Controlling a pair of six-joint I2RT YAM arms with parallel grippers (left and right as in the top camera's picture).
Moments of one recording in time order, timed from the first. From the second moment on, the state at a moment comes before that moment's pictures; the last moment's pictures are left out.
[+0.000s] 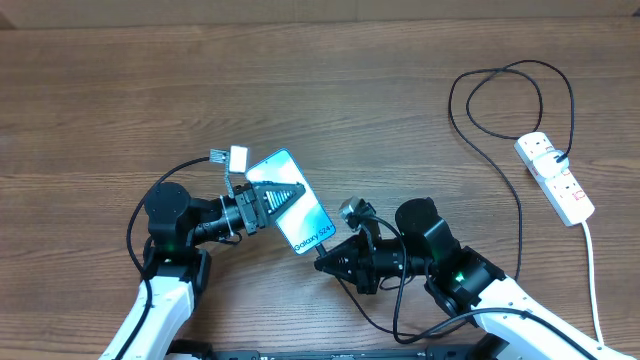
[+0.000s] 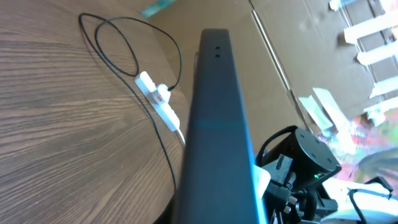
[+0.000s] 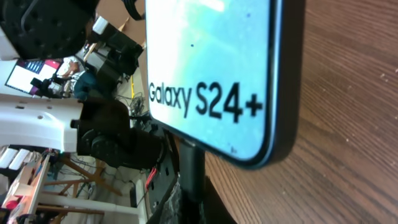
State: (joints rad) left arm -0.11 1.16 0.39 0.68 1.14 -0.99; right arm 0.68 1.12 0.48 0.11 -0.77 0.41
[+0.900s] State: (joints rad) left arm -0.15 1.16 0.43 0.56 1.15 -0.88; right arm 0.69 1.12 0.47 0.12 -0.81 0.44
